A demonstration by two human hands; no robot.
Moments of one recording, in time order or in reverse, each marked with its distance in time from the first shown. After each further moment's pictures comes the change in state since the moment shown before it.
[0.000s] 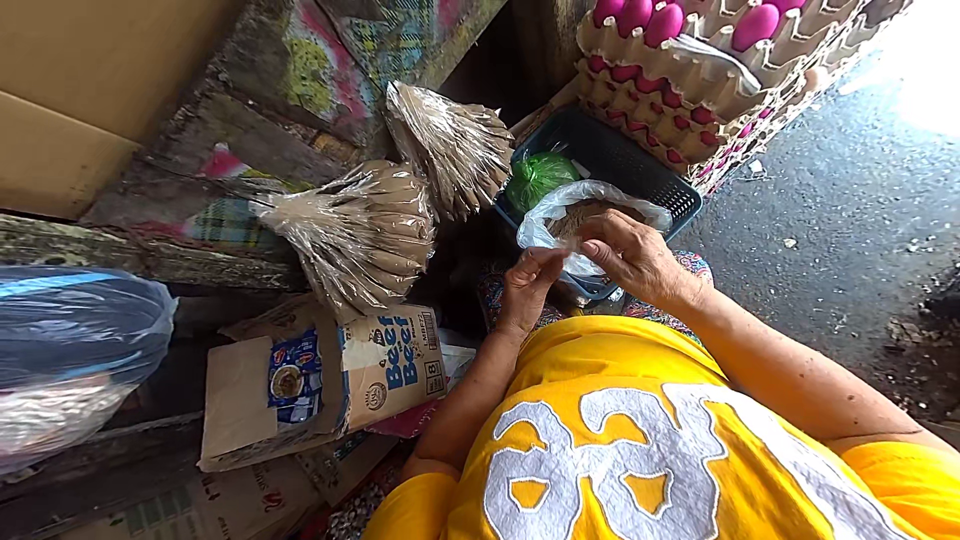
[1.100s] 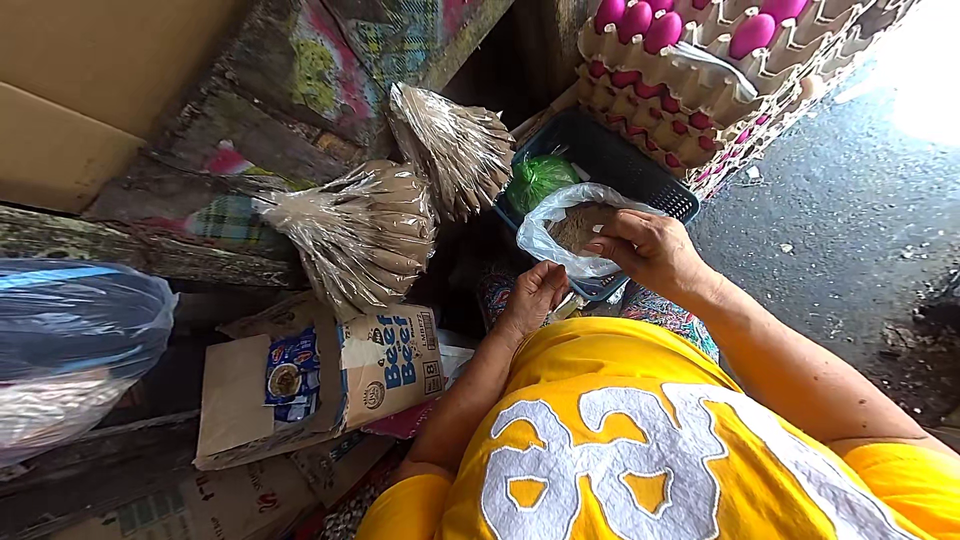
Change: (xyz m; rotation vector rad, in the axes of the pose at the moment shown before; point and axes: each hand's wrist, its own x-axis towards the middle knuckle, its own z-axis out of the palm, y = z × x) left_hand -0.005 0.005 -0.002 0.027 -0.192 -0.250; right_hand 0.005 -0.001 -0.019 -0.107 0.073 -0.115
